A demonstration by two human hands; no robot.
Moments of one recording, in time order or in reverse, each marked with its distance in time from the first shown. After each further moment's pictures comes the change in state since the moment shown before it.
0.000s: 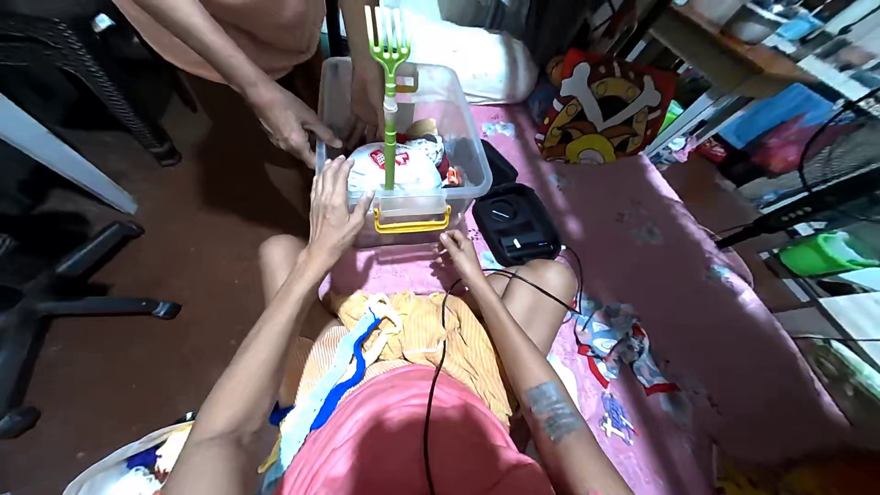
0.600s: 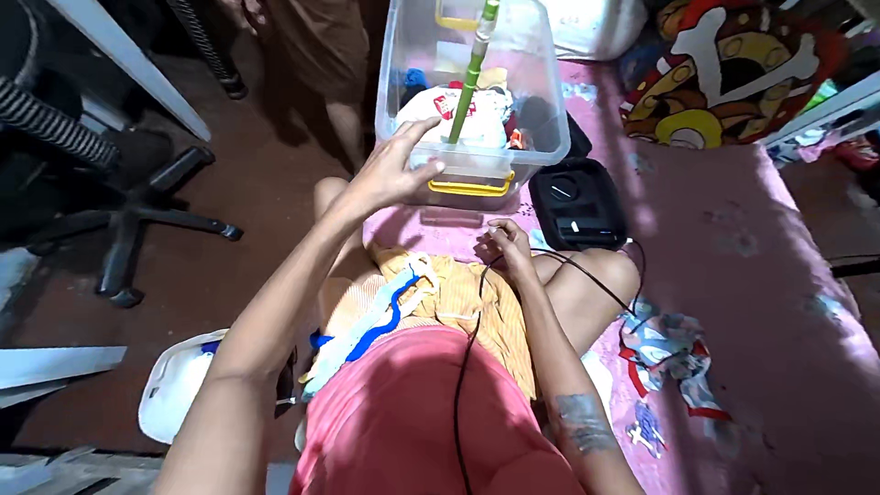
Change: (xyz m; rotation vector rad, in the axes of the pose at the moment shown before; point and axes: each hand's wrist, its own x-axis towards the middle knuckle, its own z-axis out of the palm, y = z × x) left_hand 0.003 0.033 -0.045 -0.234 -0.381 -0.066; right_hand -0.022 0.034 -0.010 0.069 -0.060 0.017
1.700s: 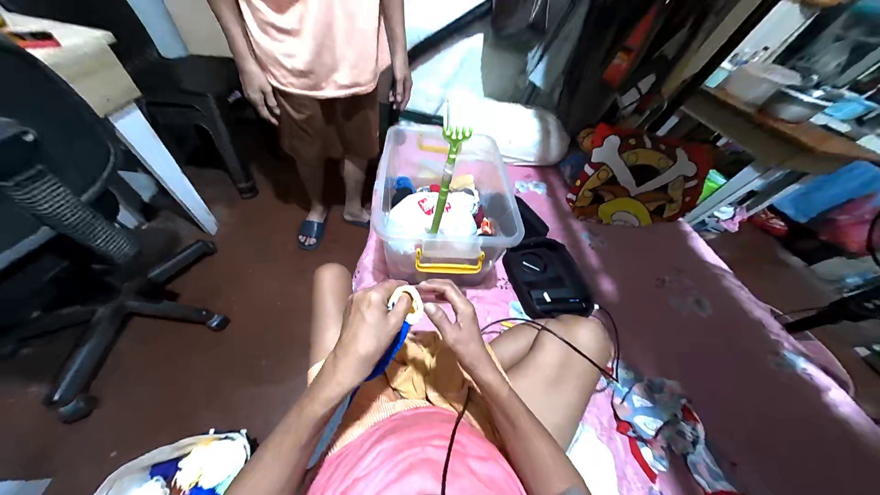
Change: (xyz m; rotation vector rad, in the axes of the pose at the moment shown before) left_hand -0.093 0.062 0.023 0.106 0.301 -0.200; right_hand -0.068 -0.110 0.092 -0.179 -0.183 -0.760
